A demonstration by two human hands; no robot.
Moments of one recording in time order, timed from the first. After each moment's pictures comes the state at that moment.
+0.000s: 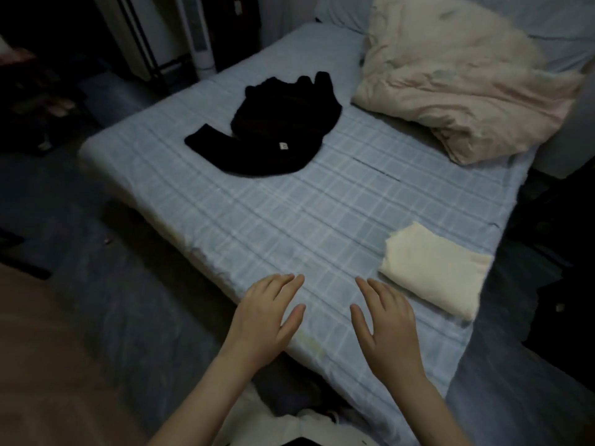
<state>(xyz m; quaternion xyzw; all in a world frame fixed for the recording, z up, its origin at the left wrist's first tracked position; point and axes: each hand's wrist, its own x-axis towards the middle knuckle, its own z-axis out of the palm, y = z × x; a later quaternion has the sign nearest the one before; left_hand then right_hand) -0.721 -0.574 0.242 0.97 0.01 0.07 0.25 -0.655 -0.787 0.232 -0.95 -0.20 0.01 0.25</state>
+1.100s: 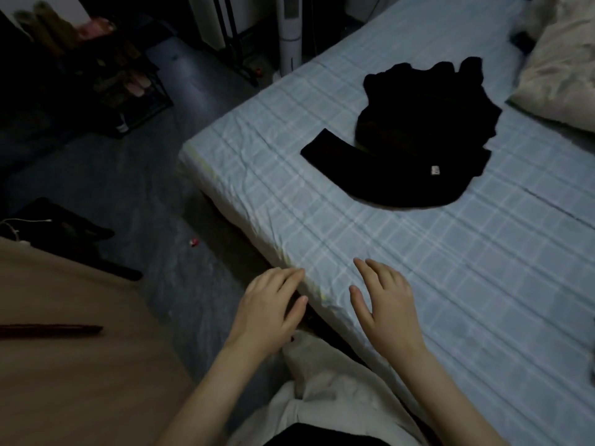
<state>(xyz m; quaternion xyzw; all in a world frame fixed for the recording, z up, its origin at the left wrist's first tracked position) -0.673 -0.053 0.209 0.97 0.12 0.01 0.23 -0.563 -0.242 0.198 -0.92 -0.30 0.06 0.24</state>
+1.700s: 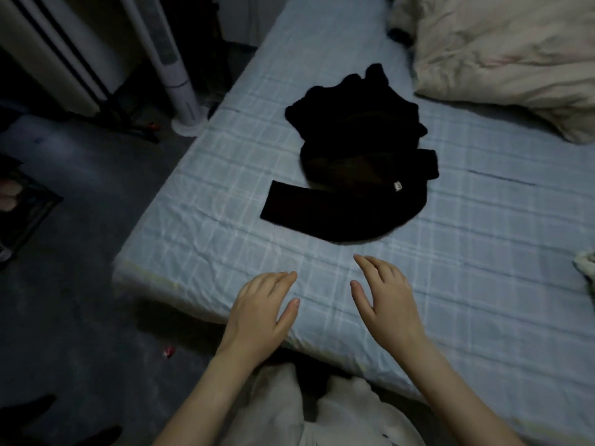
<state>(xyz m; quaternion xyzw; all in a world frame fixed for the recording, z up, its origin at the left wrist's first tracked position) -0.466 0.167 0.209 0.96 -0.09 -0.04 0.26 -0.433 -0.067 0.203 -0.96 -0.08 0.02 0.26</state>
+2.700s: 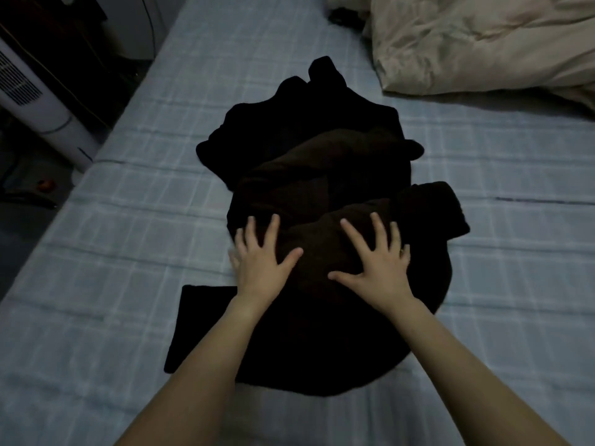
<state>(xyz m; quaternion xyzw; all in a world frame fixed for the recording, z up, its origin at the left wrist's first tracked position) 0.032 0.073 -0.063 0.97 0.02 -0.10 0.23 -0.009 -0.149 -0.055 -0.98 0.05 0.07 0.19</state>
